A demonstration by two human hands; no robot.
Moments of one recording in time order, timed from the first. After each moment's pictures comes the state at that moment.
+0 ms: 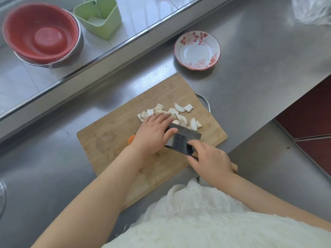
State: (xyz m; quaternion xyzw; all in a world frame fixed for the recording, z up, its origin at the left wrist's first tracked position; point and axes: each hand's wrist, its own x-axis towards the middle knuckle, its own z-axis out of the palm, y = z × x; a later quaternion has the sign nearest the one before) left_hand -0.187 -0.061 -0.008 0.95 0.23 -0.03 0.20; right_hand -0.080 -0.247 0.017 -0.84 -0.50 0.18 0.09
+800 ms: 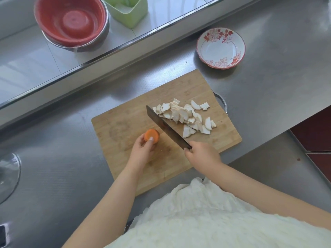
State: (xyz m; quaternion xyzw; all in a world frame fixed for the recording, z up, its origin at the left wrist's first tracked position) left_hand -0.277 -0.097 -0.026 0.41 0.63 0.11 0.65; right_hand -0.105 -0.197 0.002 -0.82 -0.42 0.39 0.03
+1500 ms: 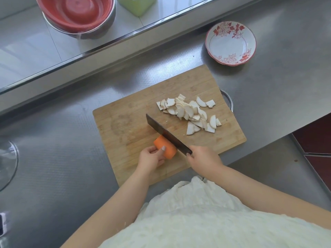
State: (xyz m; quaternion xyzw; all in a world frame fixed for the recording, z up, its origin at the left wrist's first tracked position) left_hand -0.274 -0.127 -0.053 0.28 0.68 0.10 0.67; right_hand -0.114 -0.199 -0.009 -0.78 -0.46 0.42 -0.02
